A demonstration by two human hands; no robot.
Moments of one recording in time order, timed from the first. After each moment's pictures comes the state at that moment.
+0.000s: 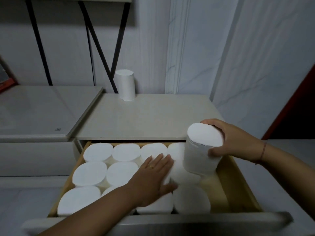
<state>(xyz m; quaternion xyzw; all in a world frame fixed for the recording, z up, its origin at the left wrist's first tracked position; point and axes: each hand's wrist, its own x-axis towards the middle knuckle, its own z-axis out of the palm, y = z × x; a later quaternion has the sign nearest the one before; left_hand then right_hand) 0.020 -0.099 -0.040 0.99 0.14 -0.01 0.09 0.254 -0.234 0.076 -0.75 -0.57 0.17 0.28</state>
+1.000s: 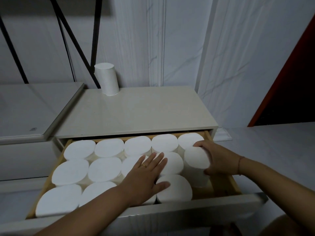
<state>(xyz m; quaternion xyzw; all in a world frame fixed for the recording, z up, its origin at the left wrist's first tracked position) 0.040 -0.119 -0.065 0.99 0.13 -0.01 0.06 0.287 -0.273 -0.018 -0.78 -0.58 0.19 0.16</state>
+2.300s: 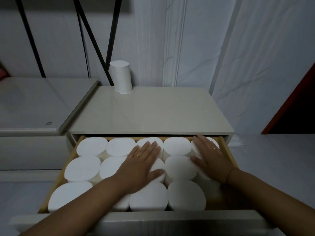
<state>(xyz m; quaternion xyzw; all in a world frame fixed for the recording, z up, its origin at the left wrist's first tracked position) 0.020 -0.074 -0.051 0.98 0.20 0.02 0.06 0.256 -0.224 -0.043 -0.80 -0.57 0.08 0.14</state>
